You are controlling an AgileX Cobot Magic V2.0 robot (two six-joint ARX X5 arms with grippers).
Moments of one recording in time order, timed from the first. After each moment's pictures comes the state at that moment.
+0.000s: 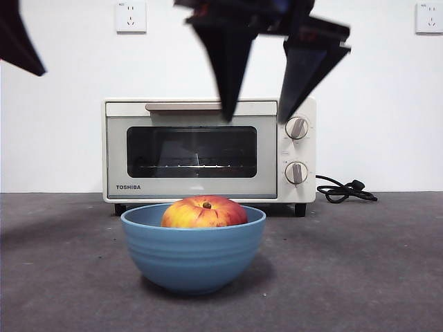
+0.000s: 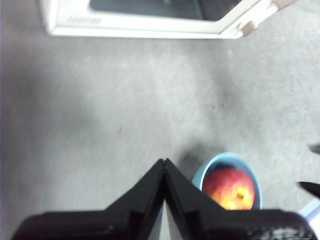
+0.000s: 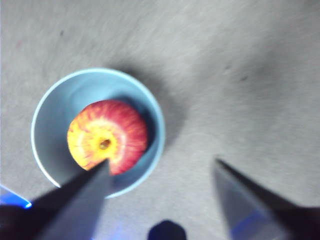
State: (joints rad) left arm -0.05 1.23 1.15 -0.83 0.52 -0.09; right arm 0.92 1.57 1.40 -1.02 0.21 0.27
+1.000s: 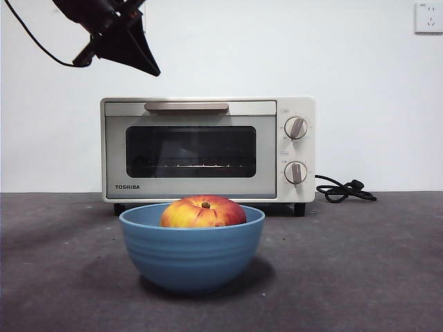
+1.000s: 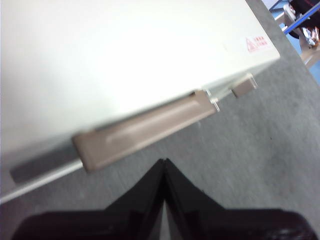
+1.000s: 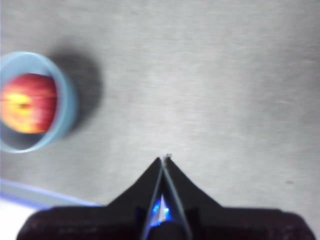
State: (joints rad) left arm -0.22 1.78 1.75 -0.73 0.52 -0.10; right arm 0.45 0.84 0.82 -0.95 -0.11 0.36
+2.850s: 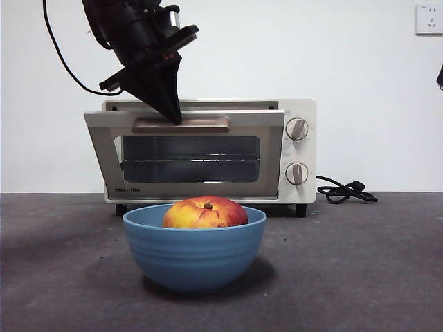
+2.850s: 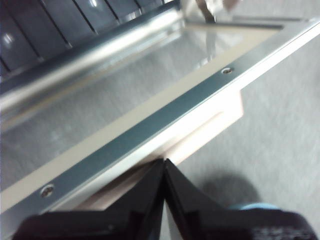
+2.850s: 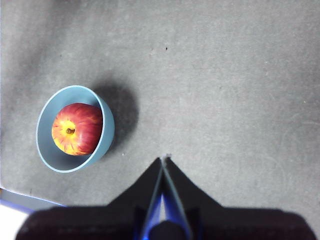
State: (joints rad) left arm -0.41 1.88 1.76 -0.96 0.24 0.04; right arm 0.43 0.79 0.81 -0.87 -0.16 0.42
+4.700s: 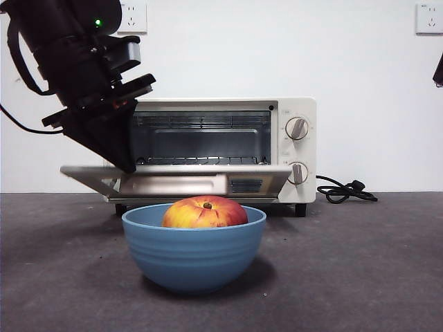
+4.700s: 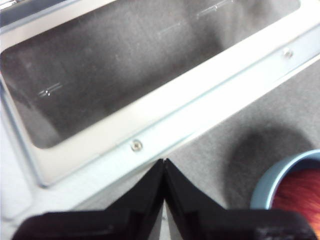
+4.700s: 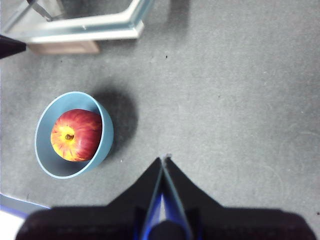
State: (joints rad) left arm -0.40 1.59 1.16 -0.59 0.17 0.04; right arm 0.43 0.79 0.81 -0.84 -0.15 0.40
